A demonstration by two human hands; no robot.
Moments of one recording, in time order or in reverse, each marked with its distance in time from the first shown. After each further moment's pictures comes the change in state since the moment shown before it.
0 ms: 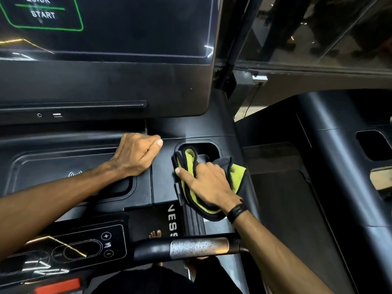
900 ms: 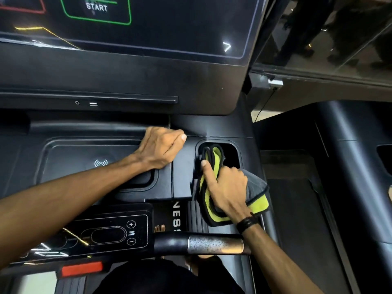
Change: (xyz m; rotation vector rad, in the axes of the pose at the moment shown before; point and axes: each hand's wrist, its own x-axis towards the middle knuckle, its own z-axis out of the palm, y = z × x) left_hand -0.001 -0.002 -0.001 -0.021 0.073 -0.015; right_hand -0.012 -0.011 0.019 -0.053 0.318 0.169
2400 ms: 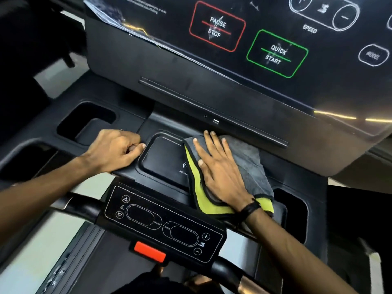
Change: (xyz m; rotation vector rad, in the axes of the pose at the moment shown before) left_hand -0.191 -0.091 -0.183 0.464 -0.040 -0.464; right_hand 0.057 -0.161 0.056 -0.086 -0.189 -0.975
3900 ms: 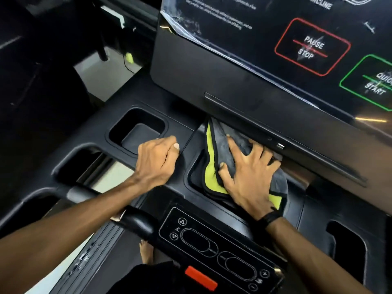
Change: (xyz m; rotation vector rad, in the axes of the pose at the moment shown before) left_hand -0.012 -0.004 0.005 -0.302 0.344 -0.341; right_hand 0.060 -0.047 0.025 -0.344 0.279 0.245
